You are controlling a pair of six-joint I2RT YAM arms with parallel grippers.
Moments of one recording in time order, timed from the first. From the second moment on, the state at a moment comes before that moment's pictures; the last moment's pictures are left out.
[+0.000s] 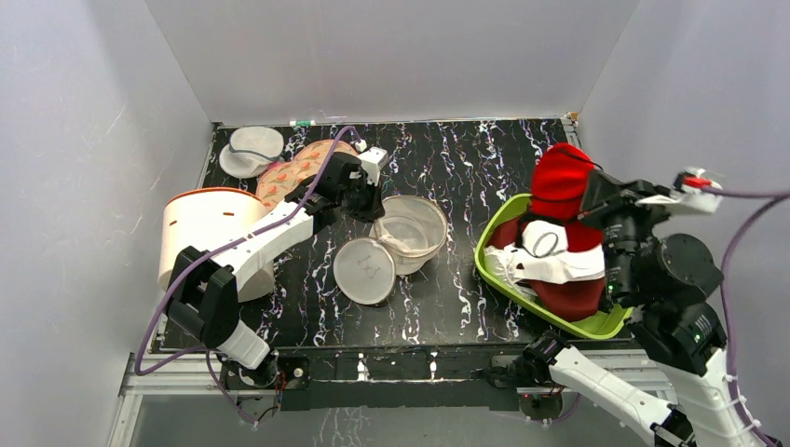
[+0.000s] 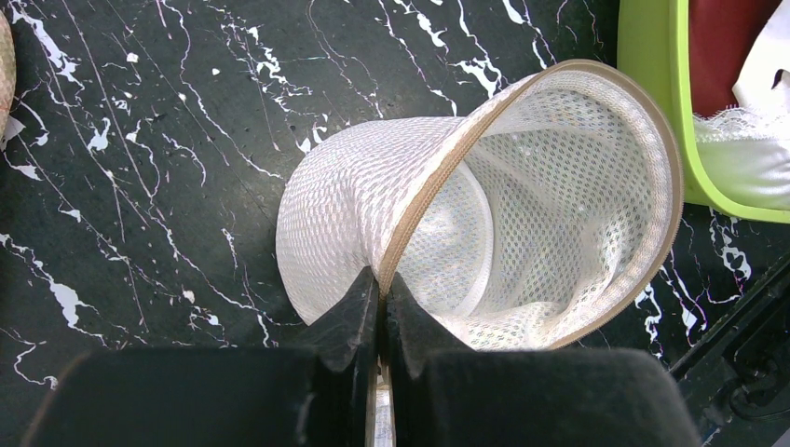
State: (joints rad) left arm -0.59 1.55 1.17 -0.34 0.19 -0.17; right arm 0.68 0.63 1.29 -0.48 0.77 0.22
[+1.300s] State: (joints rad) left arm -0.59 1.54 1.17 -0.33 0.19 -0.17; right arm 0.38 1.03 0.87 -0.56 1.11 0.55
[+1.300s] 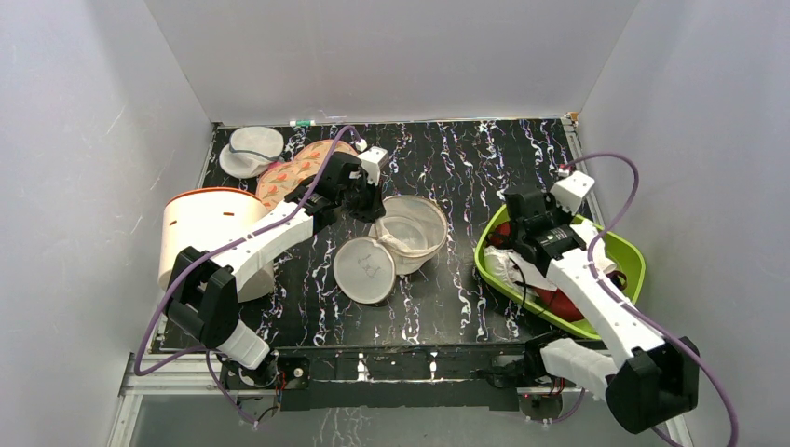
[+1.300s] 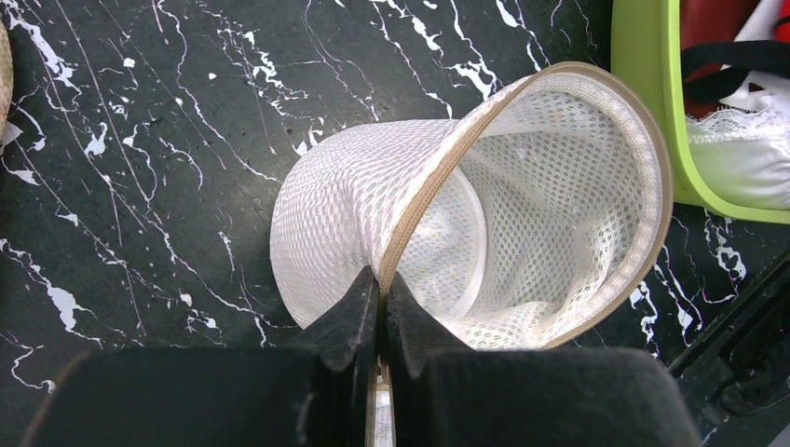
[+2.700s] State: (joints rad) left arm -0.59 1.54 1.17 -0.33 0.20 -0.17; right arm 0.26 0.75 0.70 -0.44 0.41 0.70
